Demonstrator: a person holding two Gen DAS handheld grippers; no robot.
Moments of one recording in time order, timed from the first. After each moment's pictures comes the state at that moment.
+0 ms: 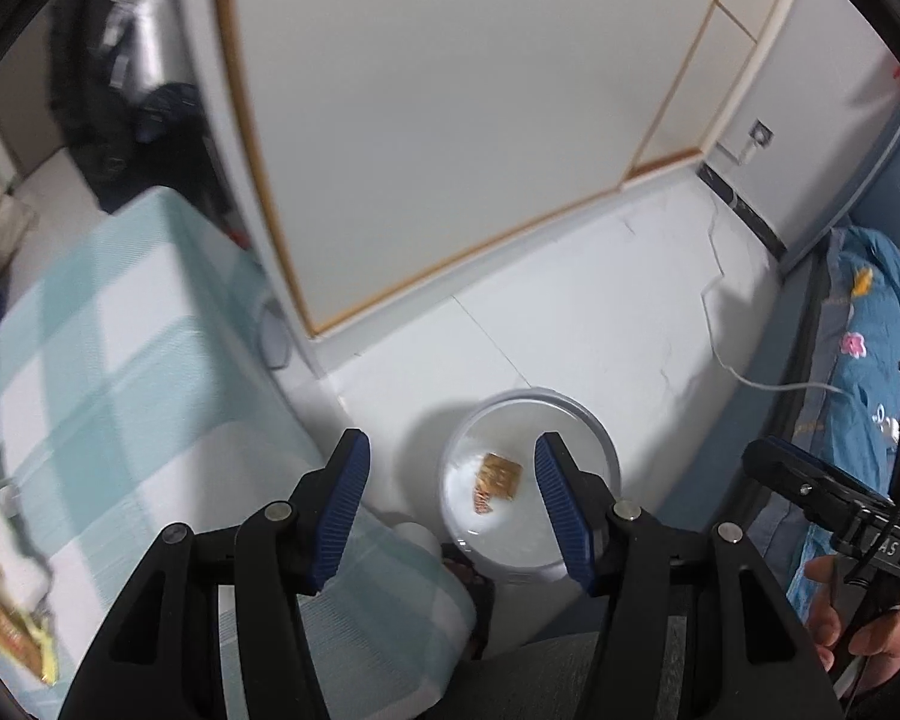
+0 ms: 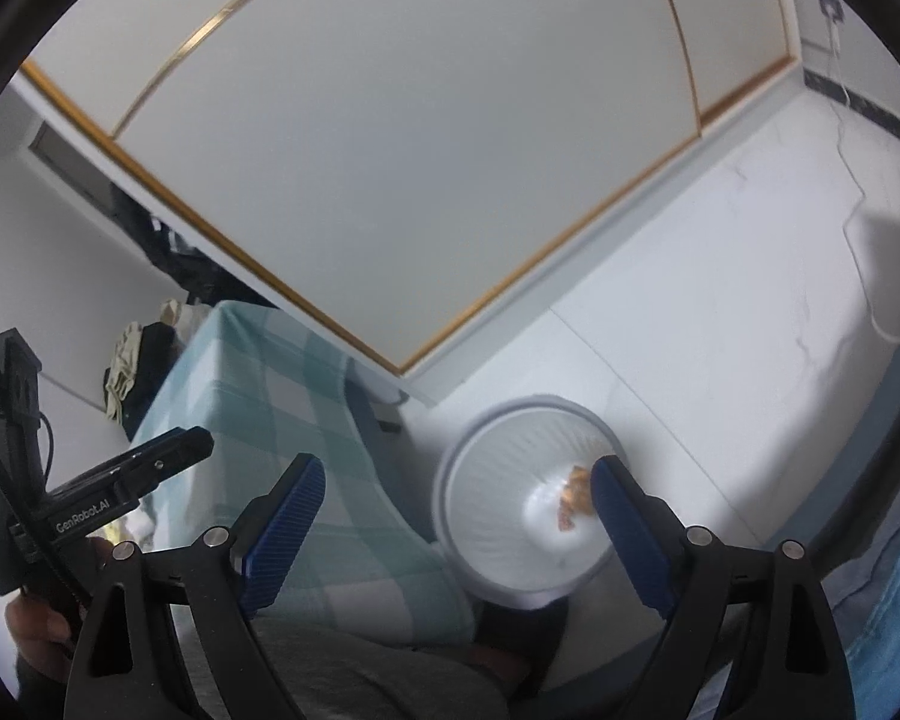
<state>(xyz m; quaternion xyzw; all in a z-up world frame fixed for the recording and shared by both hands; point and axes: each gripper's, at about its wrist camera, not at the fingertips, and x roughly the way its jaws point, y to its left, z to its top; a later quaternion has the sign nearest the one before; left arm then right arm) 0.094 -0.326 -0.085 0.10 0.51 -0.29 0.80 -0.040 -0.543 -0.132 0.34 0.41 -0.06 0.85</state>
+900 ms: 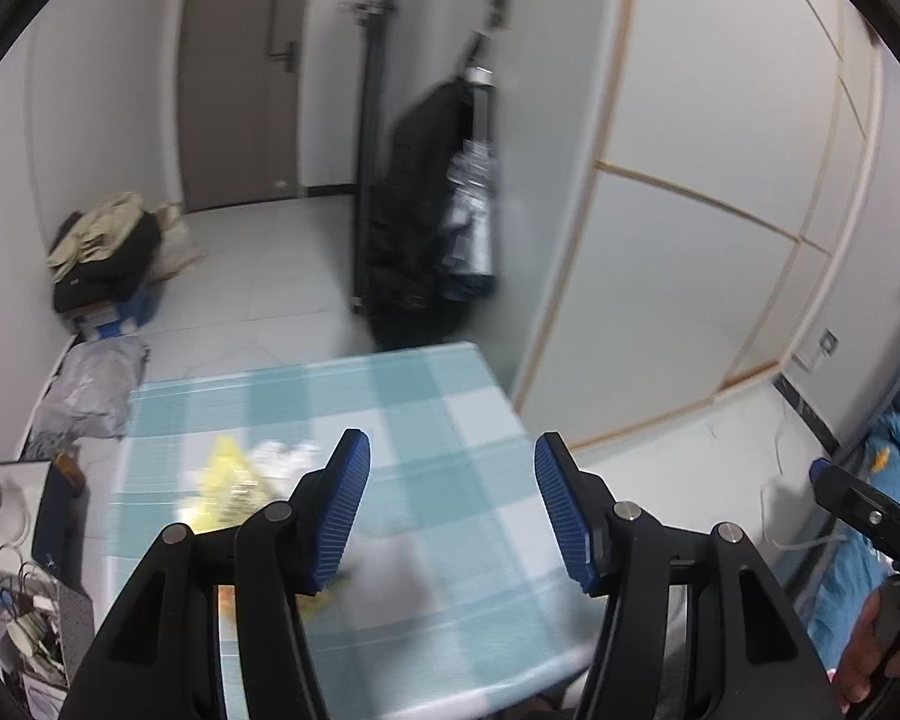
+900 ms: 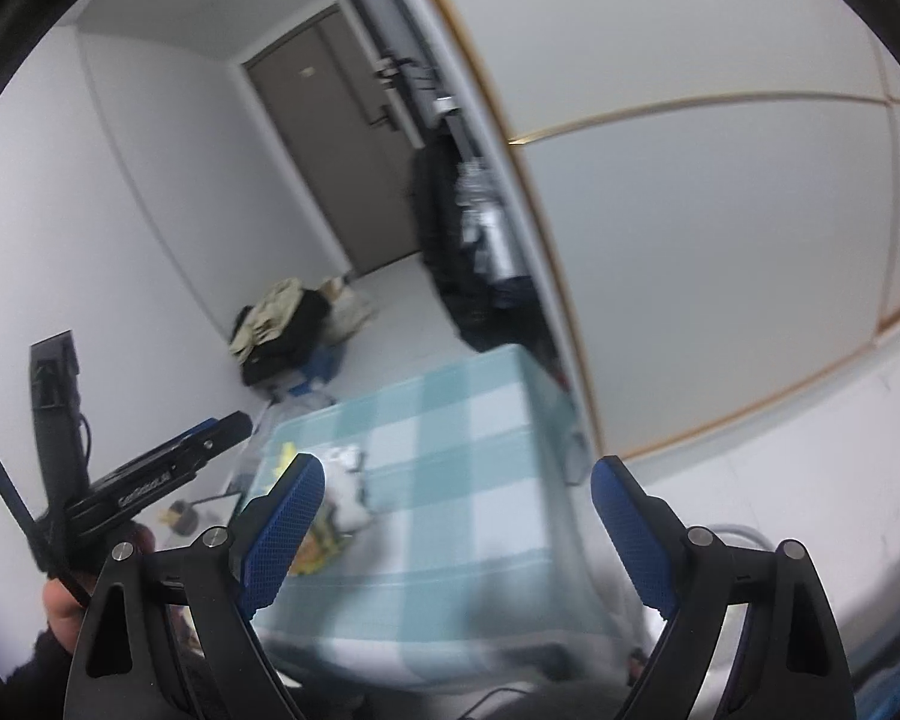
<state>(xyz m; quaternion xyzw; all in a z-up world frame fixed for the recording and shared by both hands) 0.063 -0.108 0.018 -0.02 0.34 -0.15 0.93 -0.025 -0.347 0.030 0.19 0.30 0.11 0.93</state>
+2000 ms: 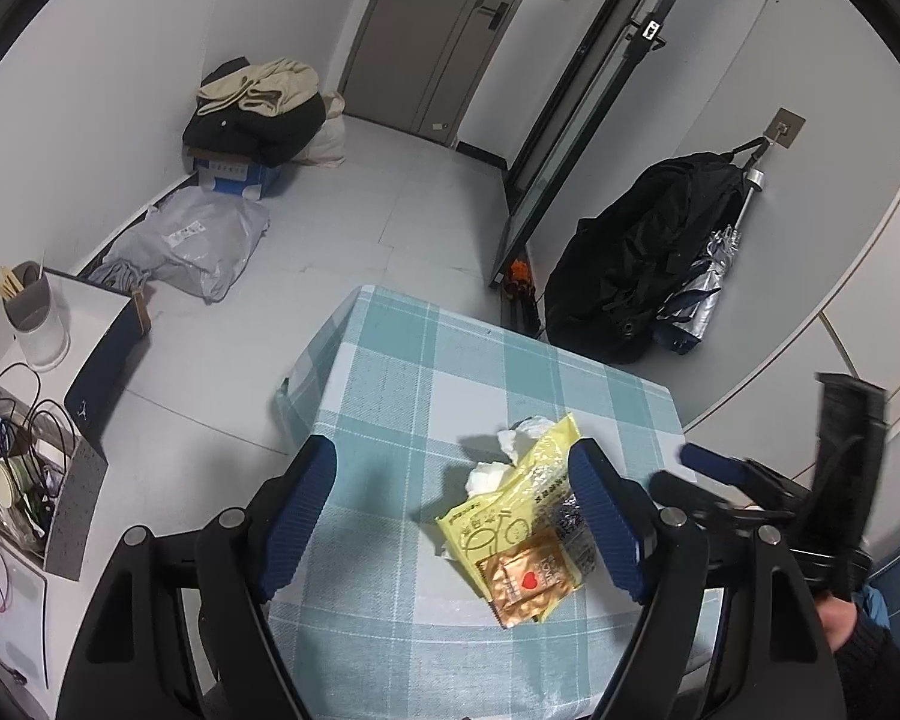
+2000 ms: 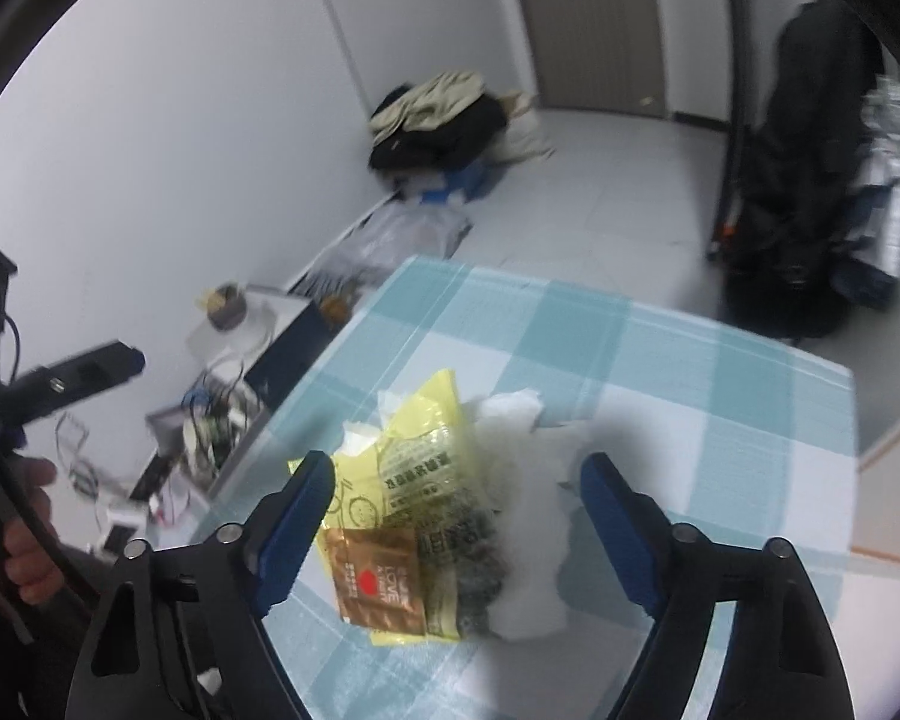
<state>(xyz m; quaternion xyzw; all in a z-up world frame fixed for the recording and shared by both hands) 0.096 0.089 -0.036 -0.20 0.39 -0.04 0.90 0.161 -0.106 -0.053 -0.02 0.43 0.32 0.84</state>
